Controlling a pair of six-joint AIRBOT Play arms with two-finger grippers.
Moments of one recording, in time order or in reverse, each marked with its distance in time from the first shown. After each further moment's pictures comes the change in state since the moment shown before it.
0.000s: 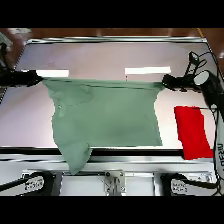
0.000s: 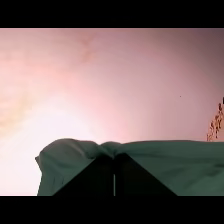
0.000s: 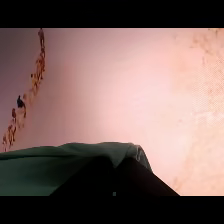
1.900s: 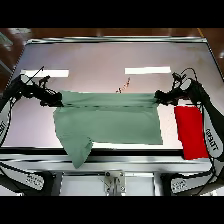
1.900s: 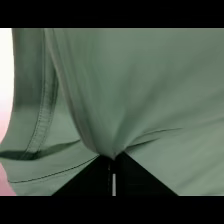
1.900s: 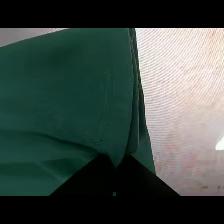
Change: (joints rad) left arm -0.080 -0.384 0.092 0.151 -0.372 -0.149; right arm 0.018 -0.178 0.002 -0.064 0.238 0.045
